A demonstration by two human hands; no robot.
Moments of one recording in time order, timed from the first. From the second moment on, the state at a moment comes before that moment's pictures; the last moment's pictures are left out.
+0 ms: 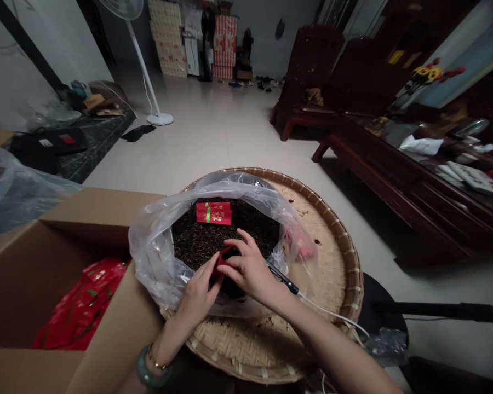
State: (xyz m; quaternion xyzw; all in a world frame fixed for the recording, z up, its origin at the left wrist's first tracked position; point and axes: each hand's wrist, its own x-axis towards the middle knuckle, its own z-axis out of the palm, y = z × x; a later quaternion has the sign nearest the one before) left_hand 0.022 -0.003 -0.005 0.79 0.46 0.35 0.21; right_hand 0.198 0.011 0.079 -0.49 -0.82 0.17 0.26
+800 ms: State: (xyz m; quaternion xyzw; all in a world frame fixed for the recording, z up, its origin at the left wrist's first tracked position) left_hand 0.024 -0.010 0.013 0.65 0.45 0.44 0.44; right_hand 0.205 -0.026 0.142 -0.41 -0.91 -0.01 0.11
